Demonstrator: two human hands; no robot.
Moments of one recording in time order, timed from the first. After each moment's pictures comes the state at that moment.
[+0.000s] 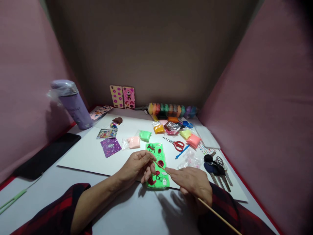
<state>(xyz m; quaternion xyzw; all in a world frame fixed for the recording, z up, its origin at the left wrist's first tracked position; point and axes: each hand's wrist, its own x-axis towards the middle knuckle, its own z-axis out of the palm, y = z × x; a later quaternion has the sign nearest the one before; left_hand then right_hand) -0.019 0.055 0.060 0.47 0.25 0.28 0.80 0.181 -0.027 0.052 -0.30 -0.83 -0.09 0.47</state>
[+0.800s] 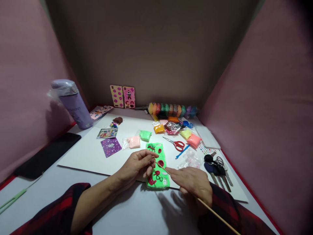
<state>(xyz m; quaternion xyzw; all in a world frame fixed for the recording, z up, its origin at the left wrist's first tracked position) -0.019 0.054 0.064 0.44 0.27 0.30 0.80 0.181 -0.028 0.053 -0.30 -0.83 -0.10 0.46</state>
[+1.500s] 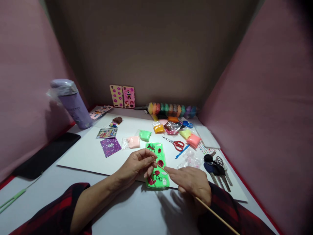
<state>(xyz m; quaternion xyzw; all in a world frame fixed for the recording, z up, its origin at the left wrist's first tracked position) -0.018 0.053 0.064 0.45 0.26 0.31 0.80 0.178 -0.028 0.053 -0.31 -0.83 -0.09 0.46</state>
